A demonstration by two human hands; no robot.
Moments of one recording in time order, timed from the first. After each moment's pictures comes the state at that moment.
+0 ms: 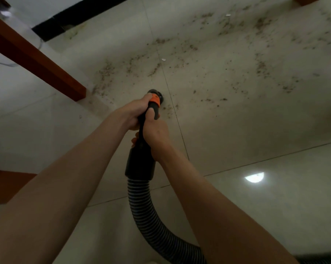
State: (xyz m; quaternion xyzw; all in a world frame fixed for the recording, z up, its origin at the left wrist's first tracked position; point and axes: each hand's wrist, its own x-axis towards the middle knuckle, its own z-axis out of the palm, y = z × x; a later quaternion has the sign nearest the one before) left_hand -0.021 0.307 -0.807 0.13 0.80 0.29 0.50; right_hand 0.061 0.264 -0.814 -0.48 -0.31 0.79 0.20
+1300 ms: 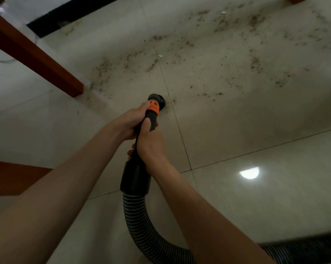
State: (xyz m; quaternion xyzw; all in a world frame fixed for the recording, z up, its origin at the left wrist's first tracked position) left_hand -0.005 0.260 -0.802 0.16 0.79 0.28 0.52; right_hand 0.070 0.216 -0.808 -0.52 -0.33 0.76 0.19
